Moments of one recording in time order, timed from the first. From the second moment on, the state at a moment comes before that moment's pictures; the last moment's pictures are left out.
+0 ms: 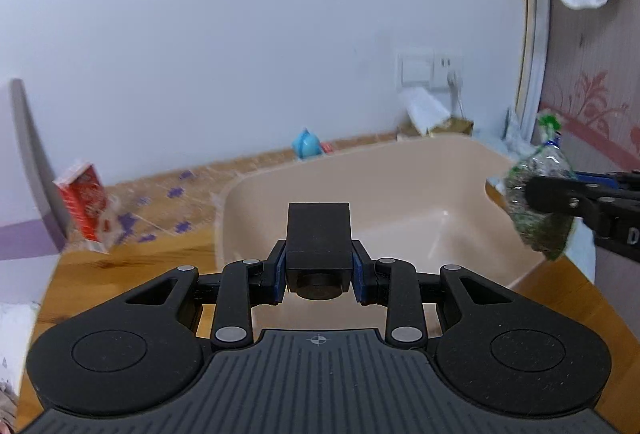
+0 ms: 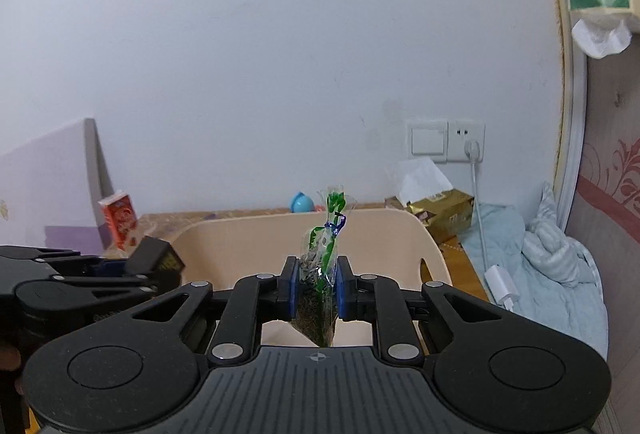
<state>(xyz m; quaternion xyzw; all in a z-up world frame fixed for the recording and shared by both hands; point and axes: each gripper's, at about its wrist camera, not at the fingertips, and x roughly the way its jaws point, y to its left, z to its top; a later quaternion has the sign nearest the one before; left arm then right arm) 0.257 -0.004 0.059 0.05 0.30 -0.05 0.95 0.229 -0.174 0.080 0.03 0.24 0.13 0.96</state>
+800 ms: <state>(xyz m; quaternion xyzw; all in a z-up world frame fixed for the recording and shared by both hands) 0.271 0.000 0.054 0.06 0.34 -0.06 0.94 0.230 -0.170 0.053 0.00 0.28 0.10 0.96</state>
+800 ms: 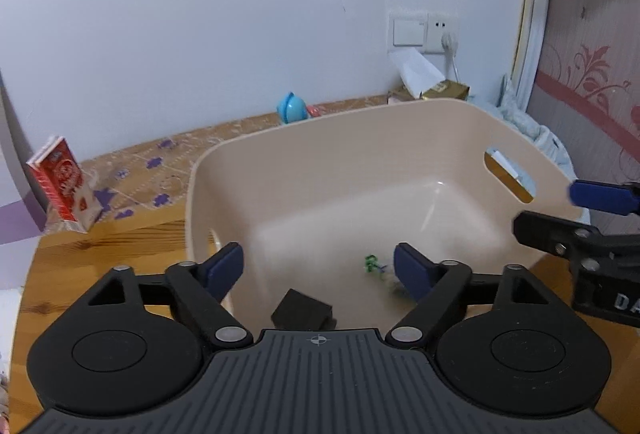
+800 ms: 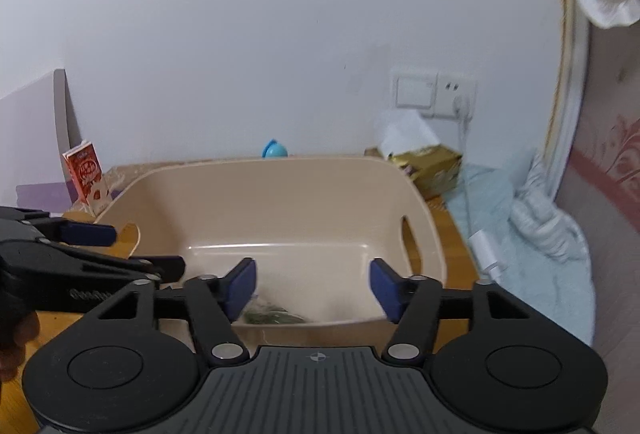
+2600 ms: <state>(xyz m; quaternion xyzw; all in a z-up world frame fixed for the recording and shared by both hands) 0.172 0.078 -0.017 -0.02 0.40 -0.04 0.91 0.128 -0.167 -0.035 -0.01 0.35 0.04 0.94</state>
